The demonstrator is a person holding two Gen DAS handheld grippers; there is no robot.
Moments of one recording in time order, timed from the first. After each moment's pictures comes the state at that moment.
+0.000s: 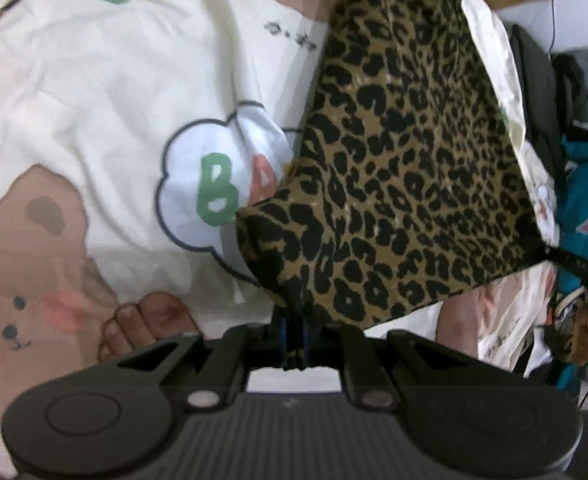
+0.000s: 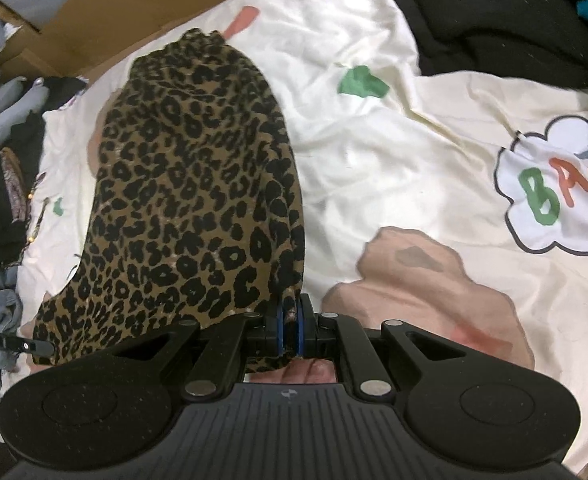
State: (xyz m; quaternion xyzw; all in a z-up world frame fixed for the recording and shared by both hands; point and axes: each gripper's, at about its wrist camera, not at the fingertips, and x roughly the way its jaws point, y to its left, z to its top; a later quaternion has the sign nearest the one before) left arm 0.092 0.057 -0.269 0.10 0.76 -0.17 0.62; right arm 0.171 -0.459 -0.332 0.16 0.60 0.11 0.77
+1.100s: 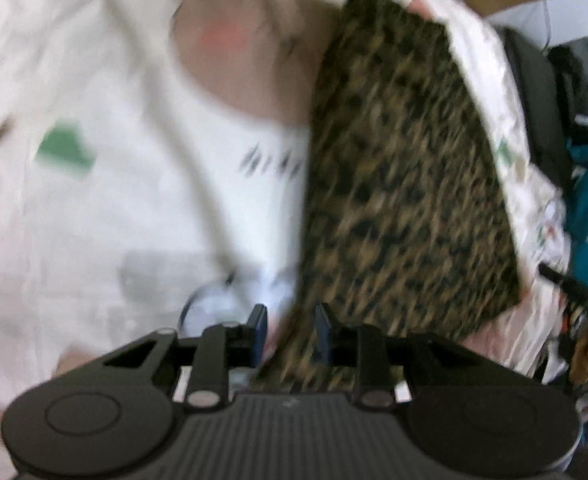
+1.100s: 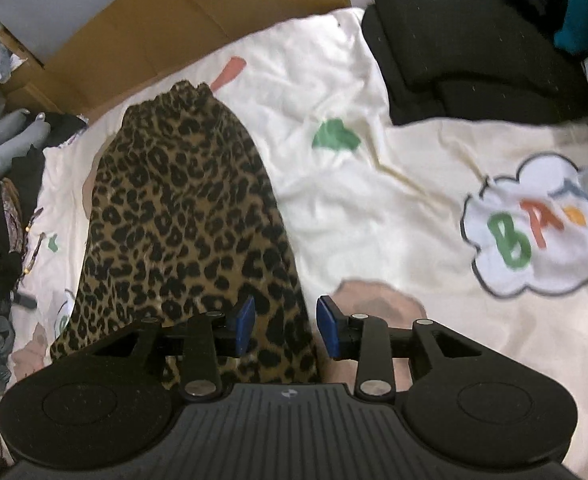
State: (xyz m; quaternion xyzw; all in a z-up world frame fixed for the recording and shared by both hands) left arm 0.195 -0.020 -0.238 0.17 0.72 -0.20 0.64; right arm 0.177 -0.481 -0.327 0.15 0.54 0.11 0.82
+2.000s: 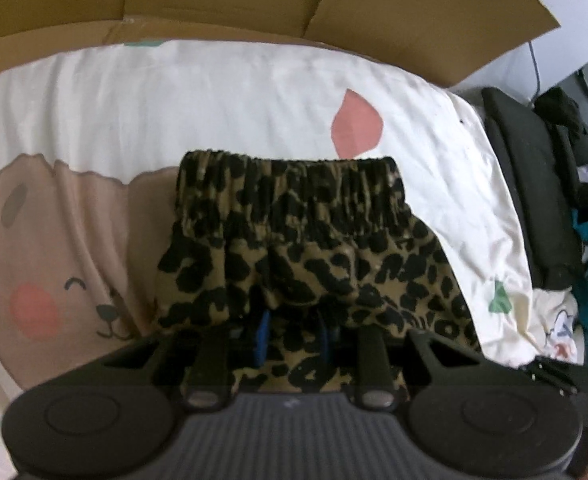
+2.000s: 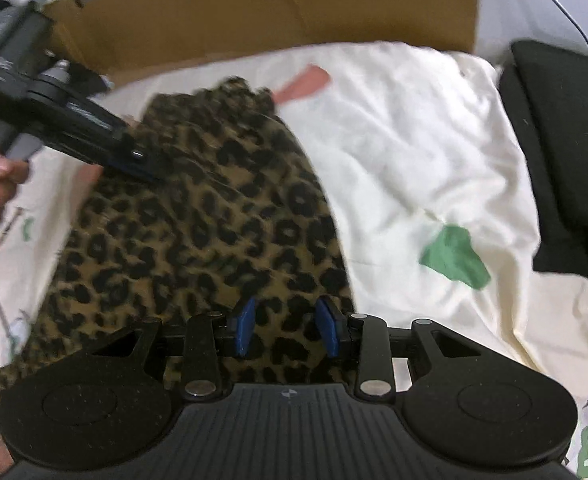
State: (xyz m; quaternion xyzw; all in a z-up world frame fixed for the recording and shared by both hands) left arm 0.256 -0.171 -0.329 0.21 0.62 -0.27 0.71; right arm 0.279 -0.400 -0.368 0.05 0.50 0.18 0.84
